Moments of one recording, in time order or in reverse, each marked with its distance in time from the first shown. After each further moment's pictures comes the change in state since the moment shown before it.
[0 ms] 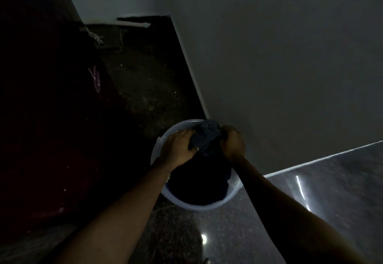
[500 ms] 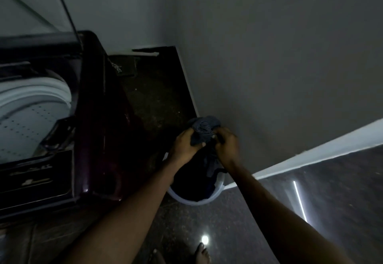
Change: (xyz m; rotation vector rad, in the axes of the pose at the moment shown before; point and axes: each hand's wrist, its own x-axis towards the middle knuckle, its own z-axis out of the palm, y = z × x) left_hand -0.038 0.207 -0.213 -0.447 0.002 -0.264; right_hand -0.075 -0.162 -0.220 0.315 0.079 -0.201
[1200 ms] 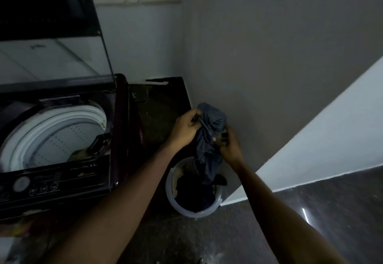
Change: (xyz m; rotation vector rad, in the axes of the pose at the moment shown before) left_hand -0.073 0.190 -0.091 -0.137 0.089 0.226; right_hand -0.016 -0.094 -0.102 0.299 -0.119 0.107
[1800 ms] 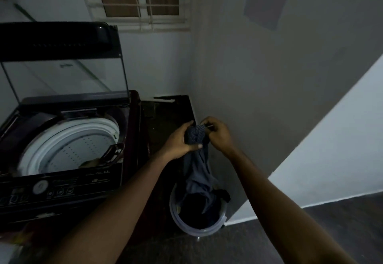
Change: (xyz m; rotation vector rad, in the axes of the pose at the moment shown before) left_hand -0.027 -0.001 -0.047 0.133 -0.104 -0.088; right_hand 0.017 -0.112 0.023 -0.074 -0.114 -0.308
